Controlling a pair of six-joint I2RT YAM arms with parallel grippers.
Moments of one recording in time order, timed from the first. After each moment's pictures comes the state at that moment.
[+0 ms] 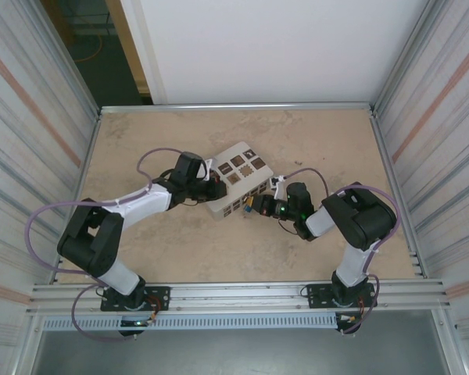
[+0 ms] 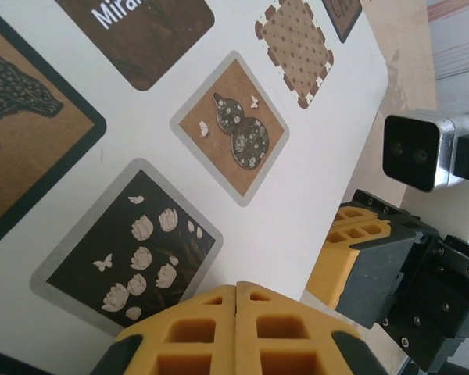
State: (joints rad) left arm -0.53 1.57 0.88 -0.11 0.44 -0.62; right arm 0.51 1.79 0.43 0.99 -0.52 0.90
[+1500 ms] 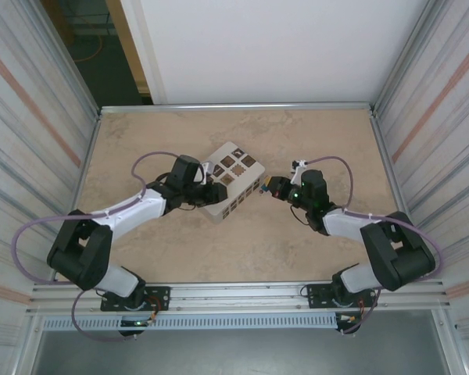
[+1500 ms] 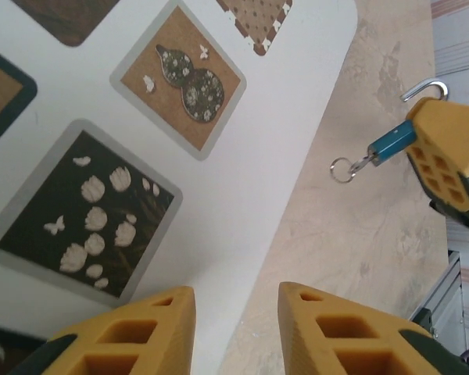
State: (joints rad) left arm -0.55 1.46 0.85 -0.20 0.42 -0.66; right arm 0.42 1.41 0.47 0.57 -0.31 0.83
